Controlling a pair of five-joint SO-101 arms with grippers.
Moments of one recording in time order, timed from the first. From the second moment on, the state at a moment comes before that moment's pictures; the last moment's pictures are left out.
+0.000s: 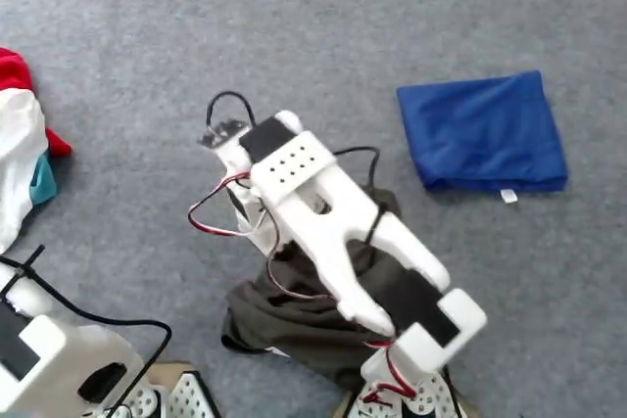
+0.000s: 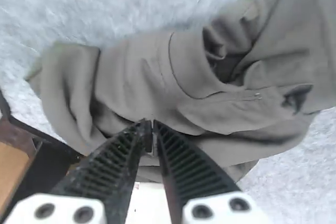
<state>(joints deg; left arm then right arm) -58.0 -2.3 -9.9 94.5 -9.9 -39.7 4.9 3.0 100.4 1.5</state>
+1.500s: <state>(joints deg) -39.0 -3.3 -4.7 100.3 -9.3 -20.2 10.3 -22.5 100.7 -0.5</state>
